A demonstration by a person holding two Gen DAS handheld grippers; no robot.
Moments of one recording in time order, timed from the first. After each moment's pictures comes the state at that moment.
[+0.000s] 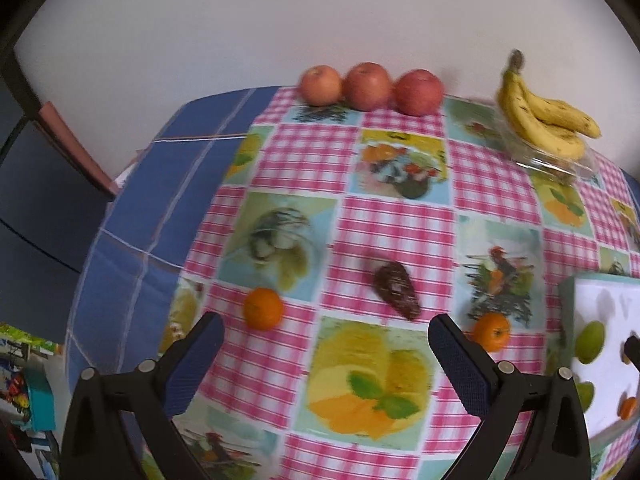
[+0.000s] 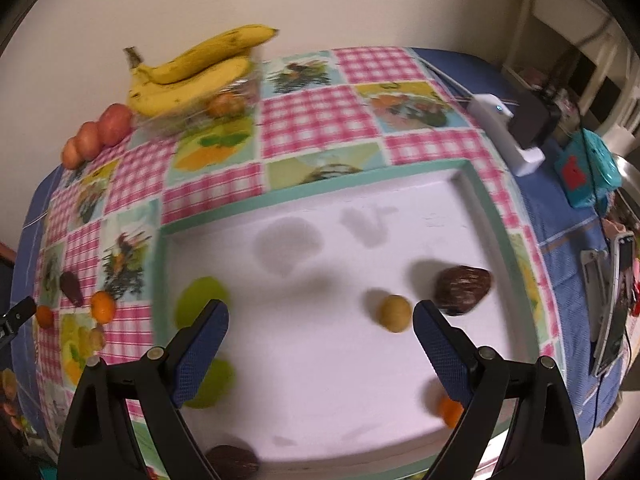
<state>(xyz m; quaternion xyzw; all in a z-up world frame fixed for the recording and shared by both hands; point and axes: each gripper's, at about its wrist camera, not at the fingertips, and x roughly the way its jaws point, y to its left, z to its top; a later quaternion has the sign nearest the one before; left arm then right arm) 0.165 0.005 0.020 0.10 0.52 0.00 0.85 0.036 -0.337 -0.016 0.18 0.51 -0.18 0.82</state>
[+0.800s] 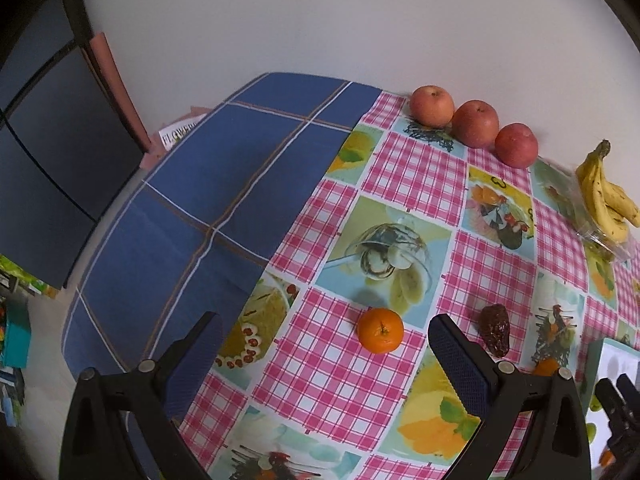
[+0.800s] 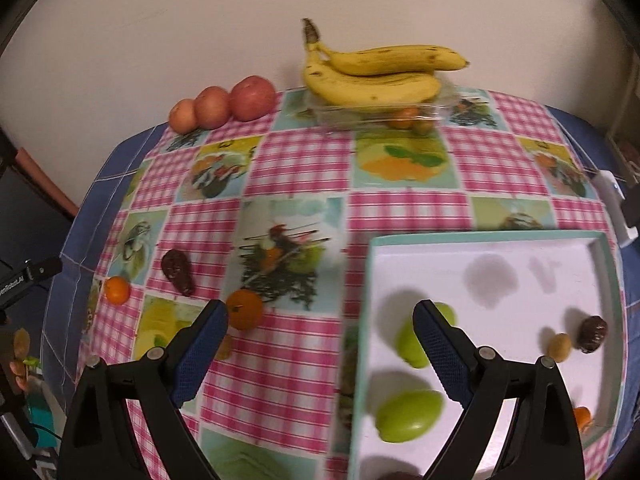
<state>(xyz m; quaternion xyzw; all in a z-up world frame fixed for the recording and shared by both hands) 0.186 0.116 0.022 0.00 0.52 0.06 0.85 0.100 -0.213 -0.003 0.14 0.49 -0.04 0.86</state>
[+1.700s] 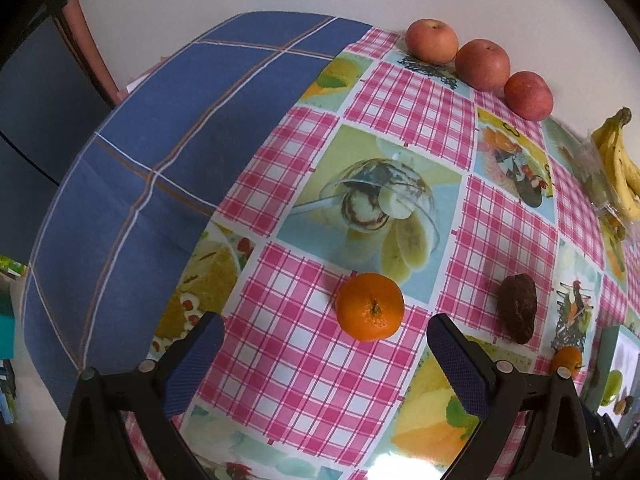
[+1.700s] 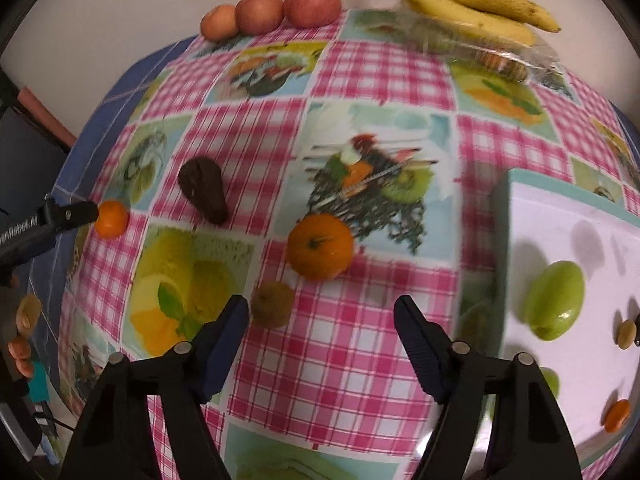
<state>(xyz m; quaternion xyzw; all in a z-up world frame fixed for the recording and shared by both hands) 0.202 0.109 -0.049 -0.03 0.58 0.04 0.81 0.121 -0.136 -0.069 0.10 0.58 0.00 0.81</state>
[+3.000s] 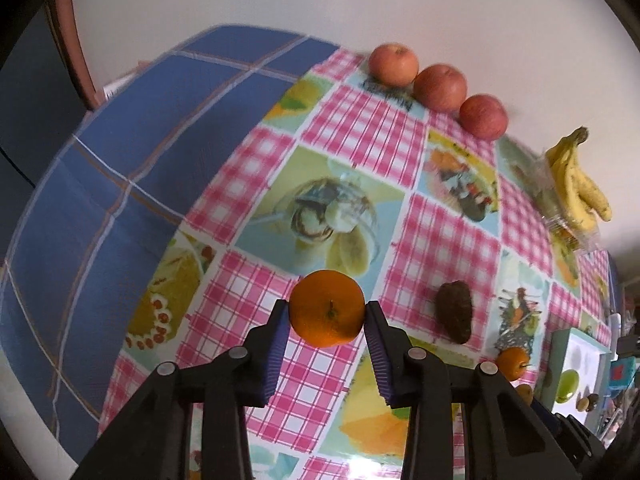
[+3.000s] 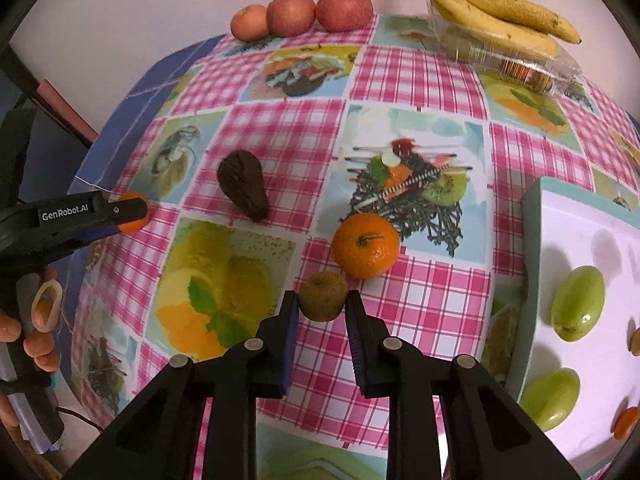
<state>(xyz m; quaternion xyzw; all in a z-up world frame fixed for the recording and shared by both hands) 0.193 0.101 -0.017 -0.08 0.56 -0.02 0.83 0.114 -0.127 -0.054 0.11 0.55 0.04 0.82</state>
